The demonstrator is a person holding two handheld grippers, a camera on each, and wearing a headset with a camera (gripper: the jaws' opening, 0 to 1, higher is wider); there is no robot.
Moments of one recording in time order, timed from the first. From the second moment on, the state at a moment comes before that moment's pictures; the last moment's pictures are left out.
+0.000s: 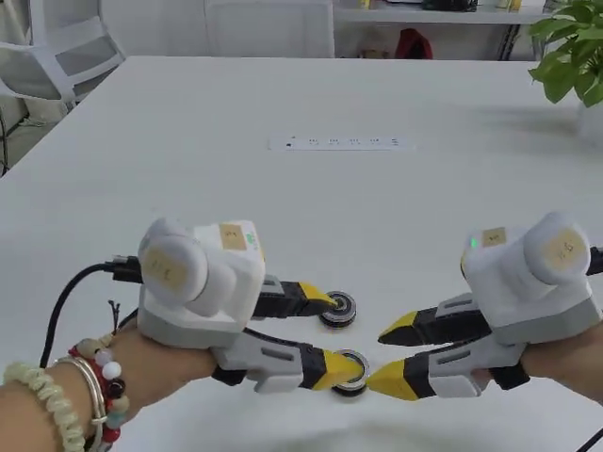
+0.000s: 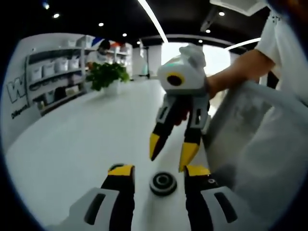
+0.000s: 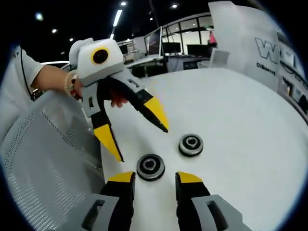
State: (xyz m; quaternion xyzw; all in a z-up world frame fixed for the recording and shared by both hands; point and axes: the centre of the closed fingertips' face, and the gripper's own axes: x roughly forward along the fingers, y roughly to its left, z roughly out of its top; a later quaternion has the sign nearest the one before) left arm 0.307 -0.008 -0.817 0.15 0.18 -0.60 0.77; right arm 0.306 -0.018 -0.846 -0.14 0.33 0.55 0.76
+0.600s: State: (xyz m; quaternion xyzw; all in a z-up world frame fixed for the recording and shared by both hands) left arm 0.307 -0.010 -0.838 0.14 0.21 -0.59 0.77; right arm 0.300 -0.015 -0.865 -0.18 0.33 0.56 0.74
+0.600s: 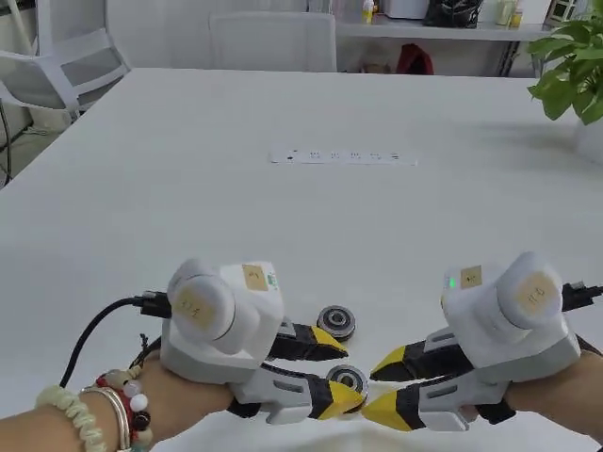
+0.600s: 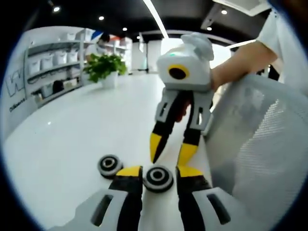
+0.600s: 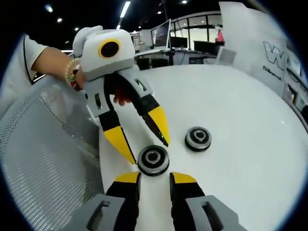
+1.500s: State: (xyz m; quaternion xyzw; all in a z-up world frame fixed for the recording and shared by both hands) left arm 0.306 -0.010 -0.846 0.14 0.21 -0.59 0.77; right arm 0.302 -0.004 -0.863 -0.17 0.32 0.56 0.74
